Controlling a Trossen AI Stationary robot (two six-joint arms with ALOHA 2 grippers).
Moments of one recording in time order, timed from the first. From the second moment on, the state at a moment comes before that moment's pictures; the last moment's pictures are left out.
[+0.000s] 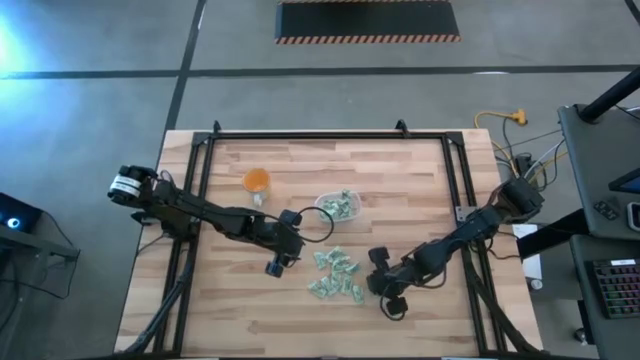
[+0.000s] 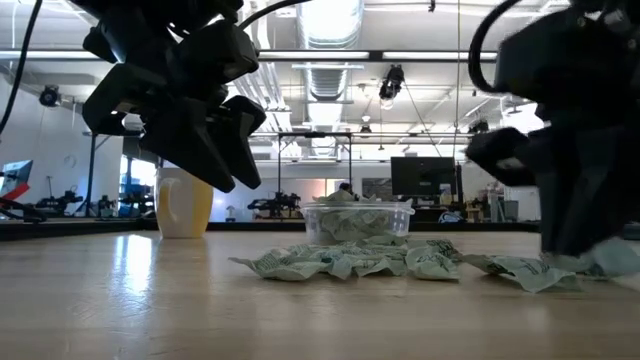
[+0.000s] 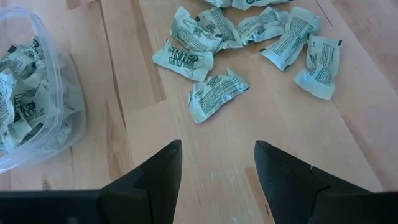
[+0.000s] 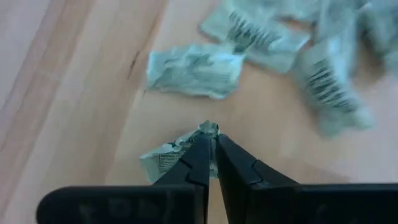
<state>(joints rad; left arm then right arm) -0.21 1.51 0.80 -0.12 -0.05 0.16 0.54 1.70 0.79 -0.13 0.14 0.25</state>
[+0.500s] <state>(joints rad) -0.21 1.51 0.79 -0.12 -0.05 0.16 0.42 1.66 0.94 -0.32 0.97 -0.08</state>
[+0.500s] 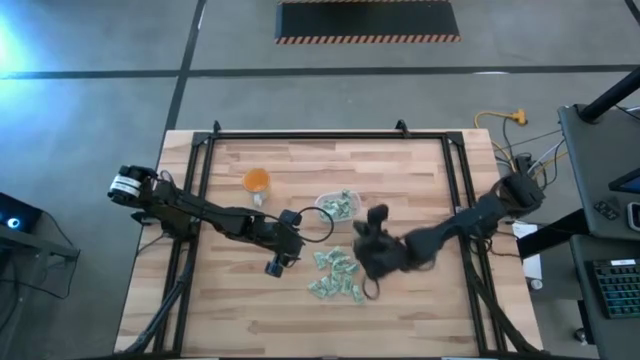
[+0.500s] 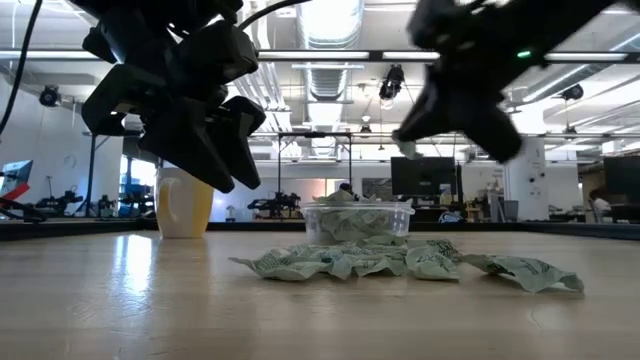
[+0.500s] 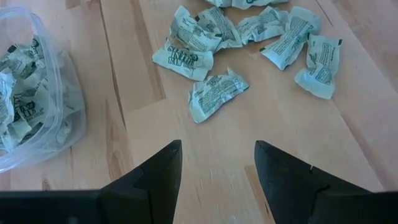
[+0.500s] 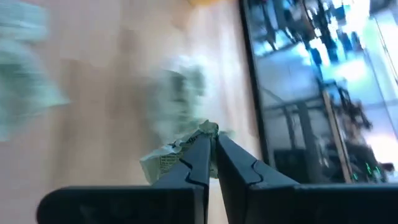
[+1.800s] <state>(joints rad) -0.21 1.51 0.79 -0.12 -0.05 0.16 -0.13 1.59 0.93 -0.29 0.24 -0.05</state>
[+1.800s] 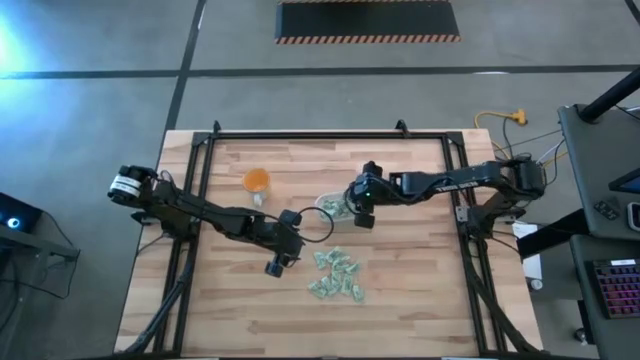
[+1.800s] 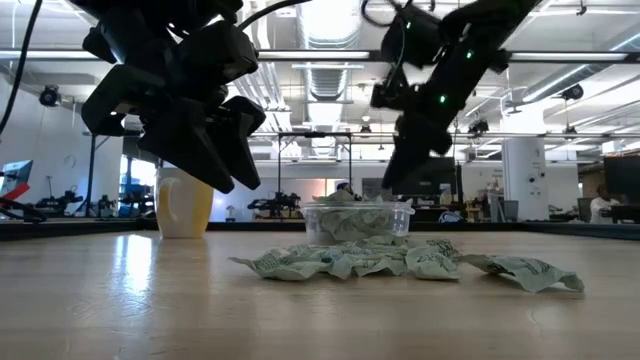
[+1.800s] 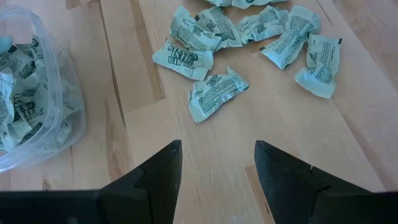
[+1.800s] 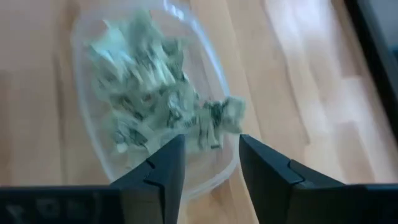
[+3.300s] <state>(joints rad) -0.18 1.83 0.91 0.06 0.02 0.21 0.21 1.32 0.91 -0.42 0.24 0.05</state>
